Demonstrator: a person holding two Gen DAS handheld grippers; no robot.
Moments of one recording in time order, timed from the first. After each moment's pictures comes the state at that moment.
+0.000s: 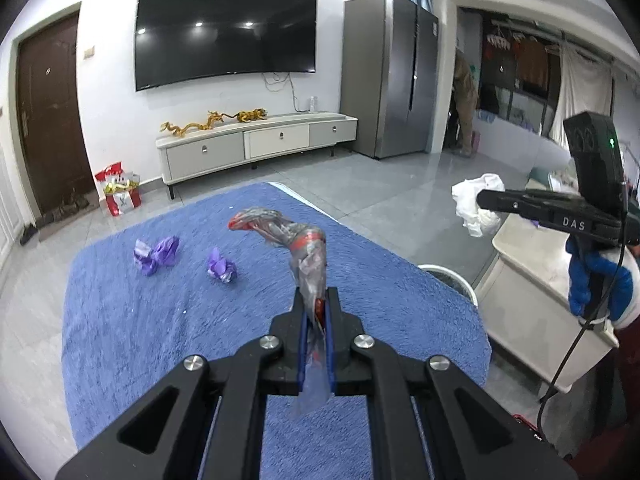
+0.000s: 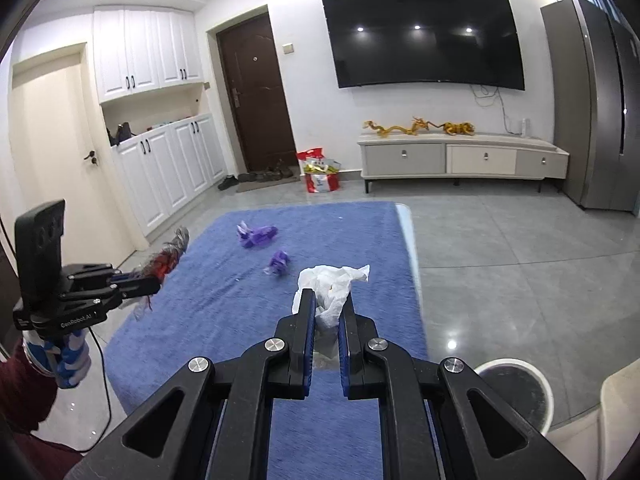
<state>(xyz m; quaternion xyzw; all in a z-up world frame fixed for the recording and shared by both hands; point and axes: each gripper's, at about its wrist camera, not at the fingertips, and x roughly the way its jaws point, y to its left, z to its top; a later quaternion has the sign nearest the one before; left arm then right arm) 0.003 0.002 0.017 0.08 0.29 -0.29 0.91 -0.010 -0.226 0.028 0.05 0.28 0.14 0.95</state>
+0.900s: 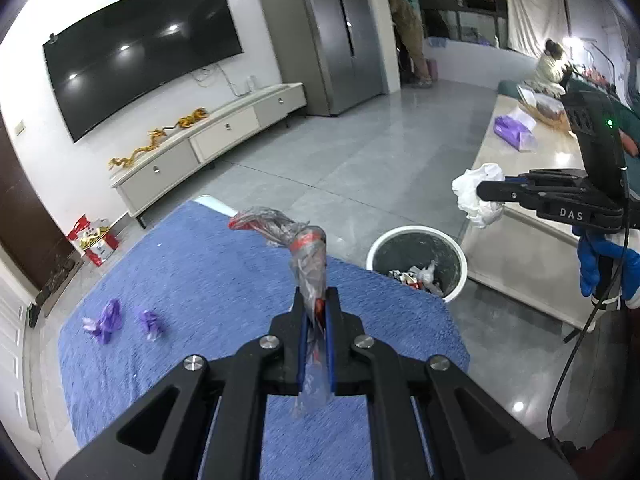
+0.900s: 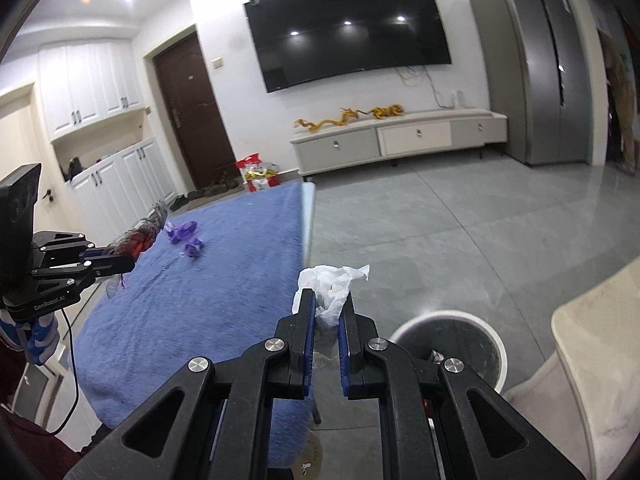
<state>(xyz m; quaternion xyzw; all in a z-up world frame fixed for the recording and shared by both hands) -0.005 -0.169 0.003 0.24 0.31 -0.34 0.86 -0.060 -0.363 -0.030 0.11 0.29 0.04 0.95</state>
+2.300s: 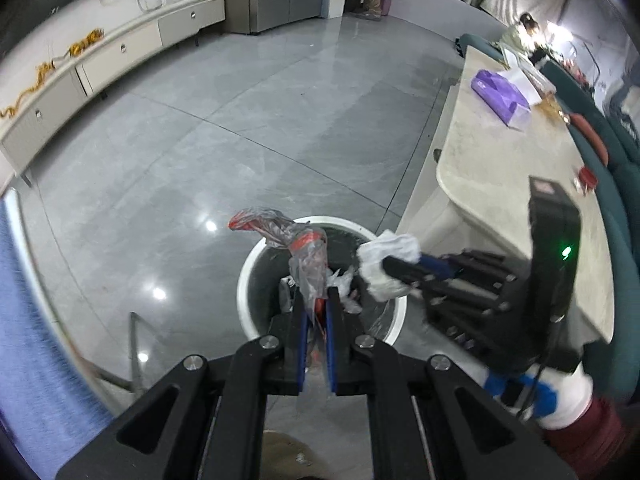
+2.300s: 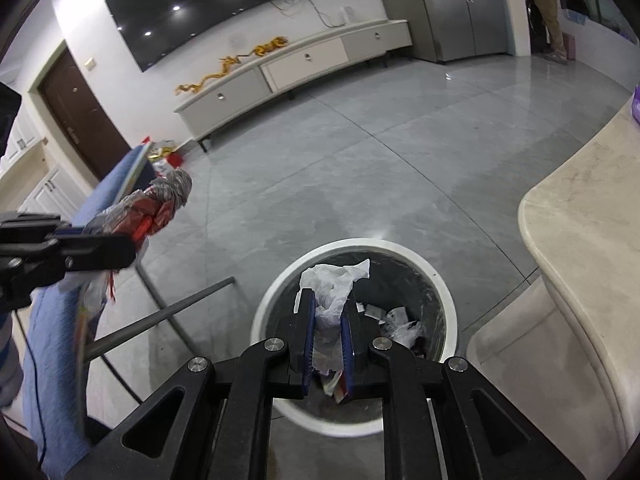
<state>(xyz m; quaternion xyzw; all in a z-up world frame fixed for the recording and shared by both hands) 0.111 -0.424 -0.127 0.20 0.48 -0.43 0.74 0.020 -0.492 -0.193 0.22 0.40 -0.09 0.88</state>
